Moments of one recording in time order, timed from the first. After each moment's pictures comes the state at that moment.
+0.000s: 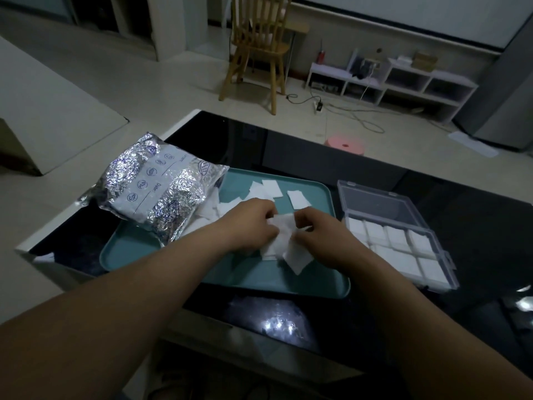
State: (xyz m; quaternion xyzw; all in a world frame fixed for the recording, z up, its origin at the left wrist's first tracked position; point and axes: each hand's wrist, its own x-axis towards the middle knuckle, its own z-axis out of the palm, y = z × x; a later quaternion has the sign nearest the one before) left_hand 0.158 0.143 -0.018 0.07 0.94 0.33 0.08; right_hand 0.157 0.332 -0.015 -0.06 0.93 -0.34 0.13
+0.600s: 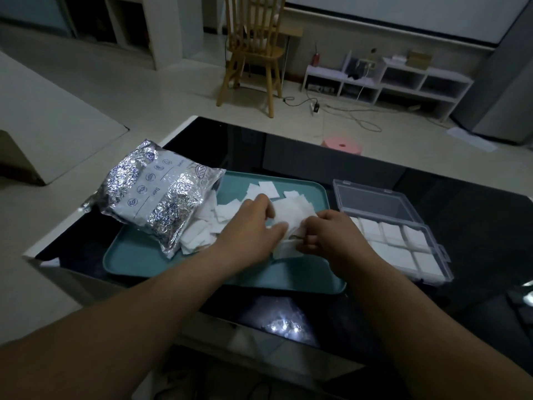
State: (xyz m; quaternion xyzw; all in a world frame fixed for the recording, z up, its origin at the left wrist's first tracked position) left_hand 0.186 0.158 -0.027 0.04 0.92 0.40 -0.04; right_hand 0.171 0.333 -0.012 0.13 0.73 -0.65 0.12
